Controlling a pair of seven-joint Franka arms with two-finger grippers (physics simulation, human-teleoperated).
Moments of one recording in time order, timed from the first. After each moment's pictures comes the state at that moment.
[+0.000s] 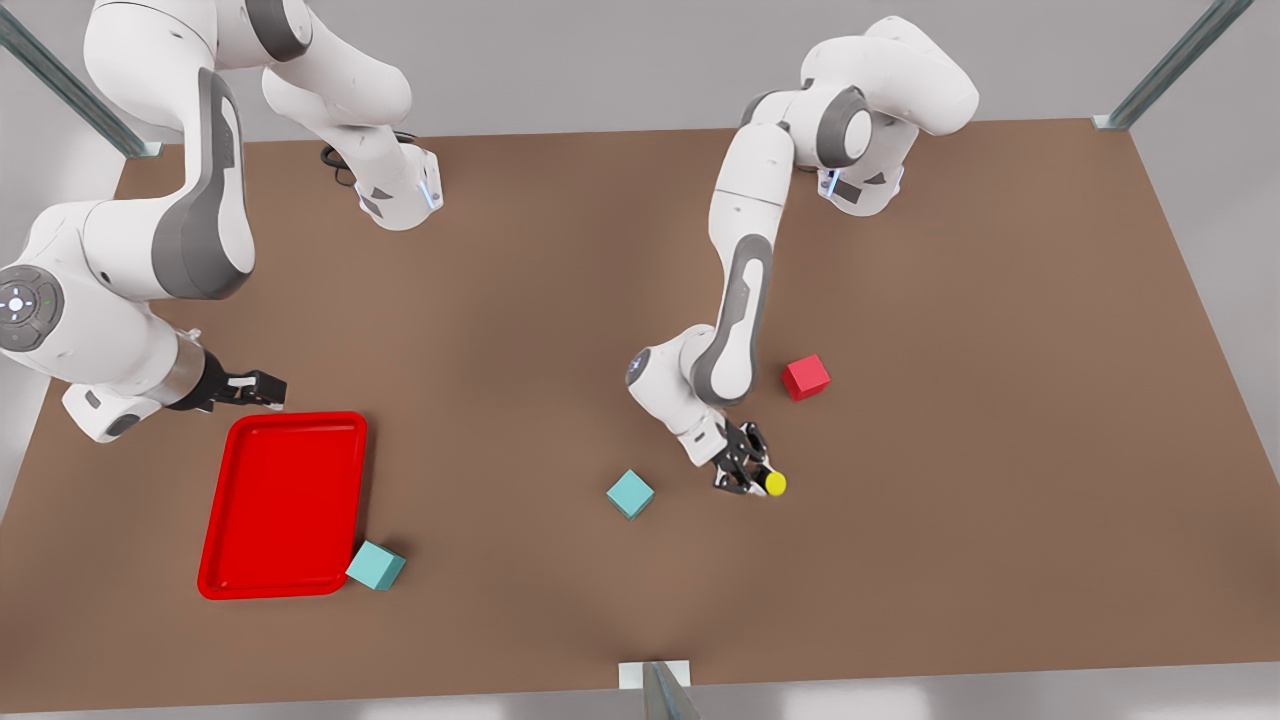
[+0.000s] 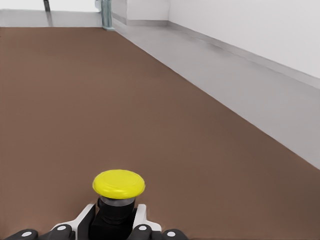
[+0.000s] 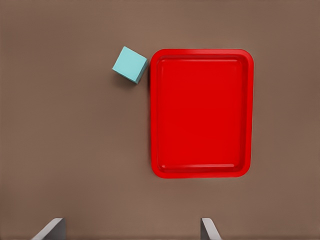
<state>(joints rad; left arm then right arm) -1.09 1.12 0.62 -1.30 0.49 2.11 -2.15 -0.11 0.28 0.16 -1.34 -0.07 1.54 0.04</state>
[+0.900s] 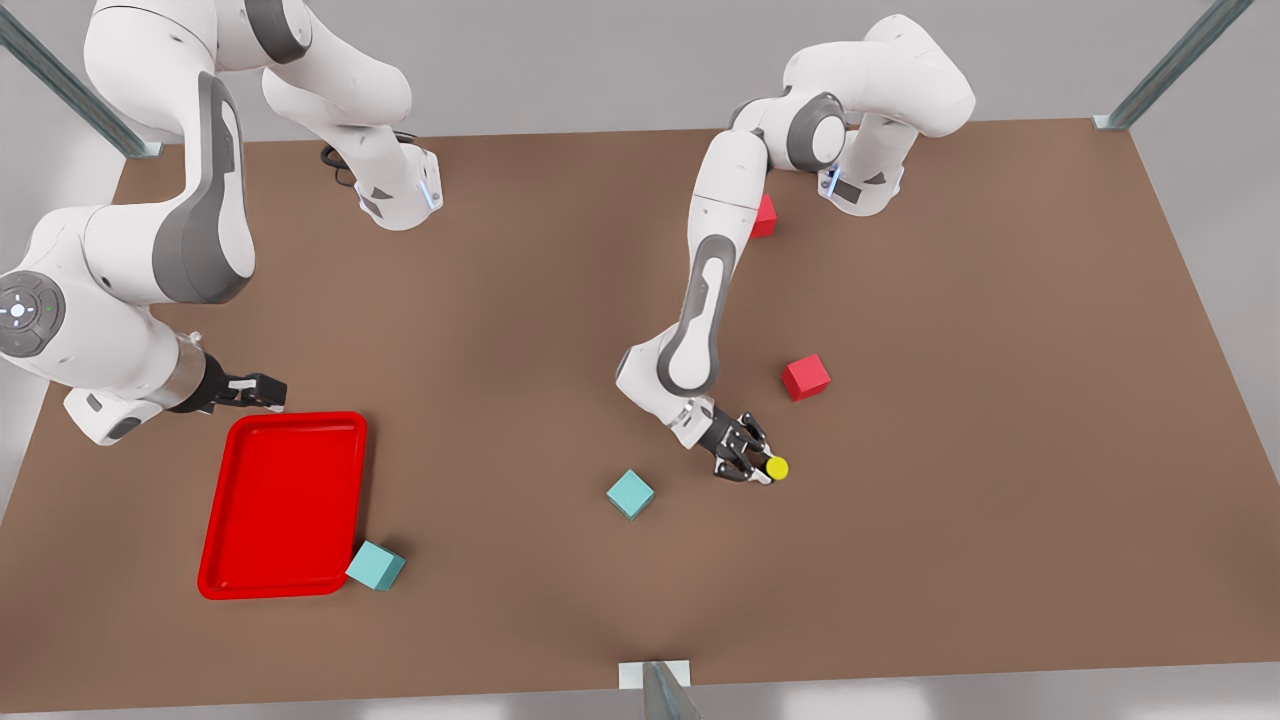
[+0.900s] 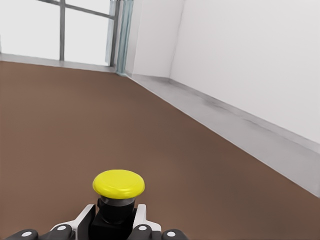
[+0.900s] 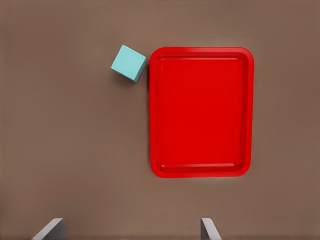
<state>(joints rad) -1.18 1.22 0.66 -1.30 0.61 1.98 -2.37 -0.11 0.29 0.16 -1.34 -0.07 1.53 0.04</state>
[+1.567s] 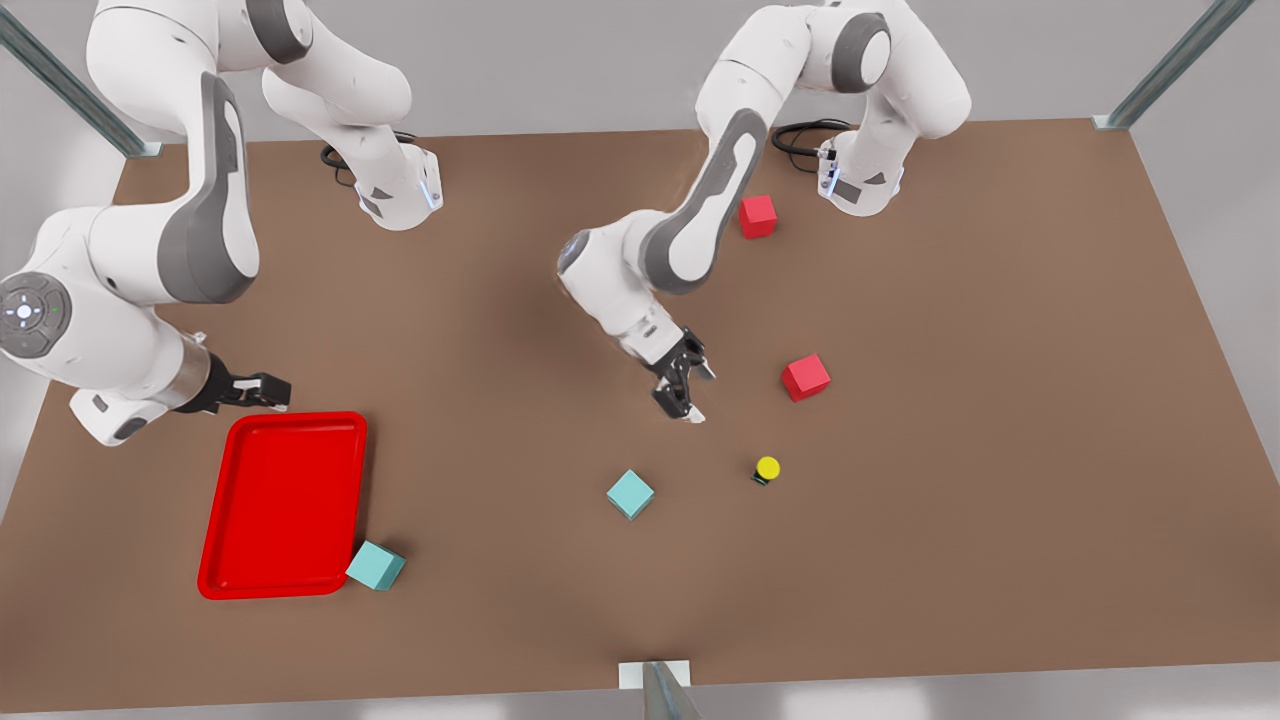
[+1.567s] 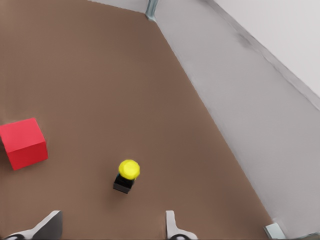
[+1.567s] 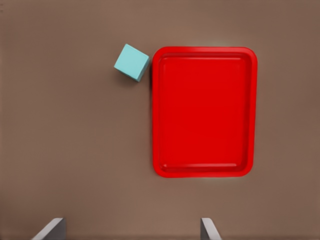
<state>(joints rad) -1.20 0.66 0.61 -1.30 0.30 1.81 -2.24 -0.10 0.30 0.16 -1.34 -0.07 1.53 0.04</state>
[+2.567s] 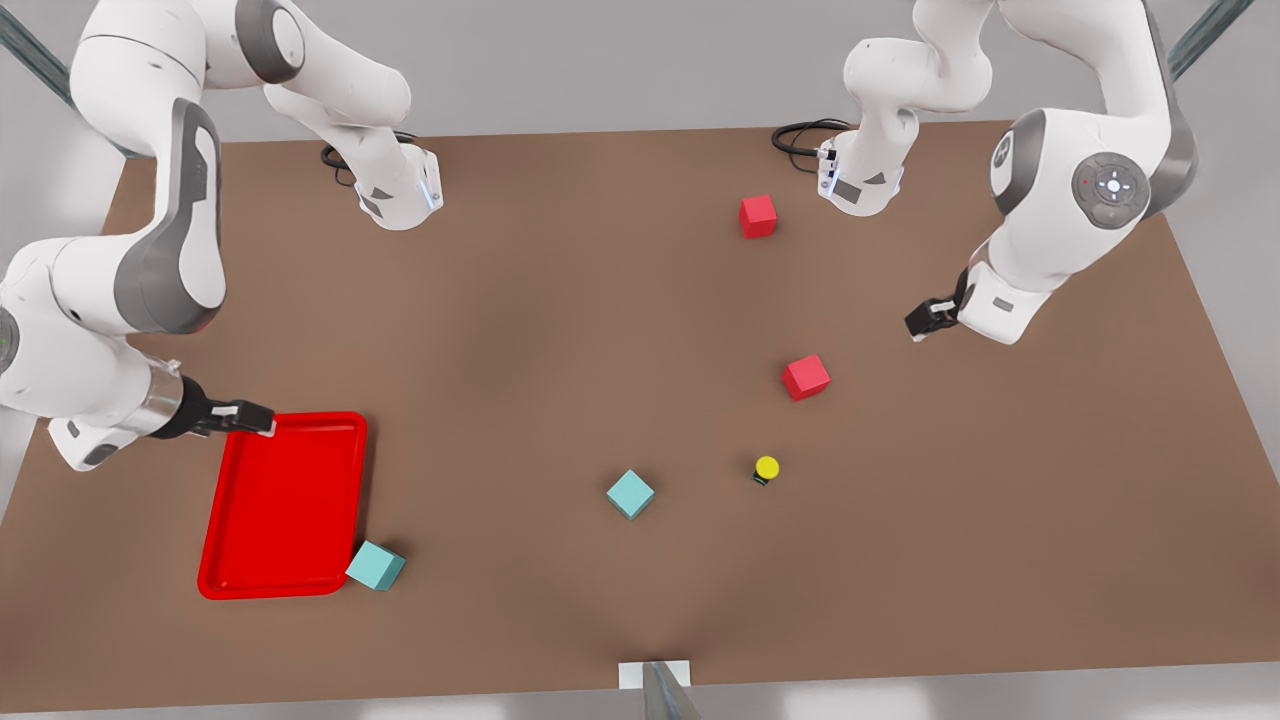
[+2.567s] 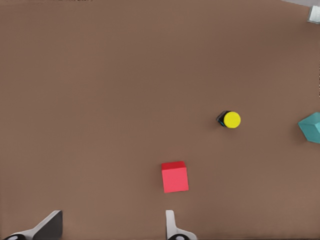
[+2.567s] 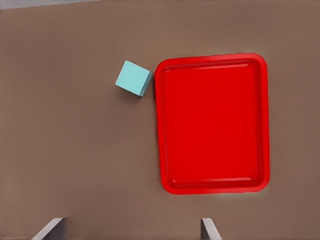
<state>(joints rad) -0.25 0.02 0.06 -1.72 -0.01 1.68 -0.38 -0.16 0.36 0.17 -1.29 0.01 1.58 0.04</state>
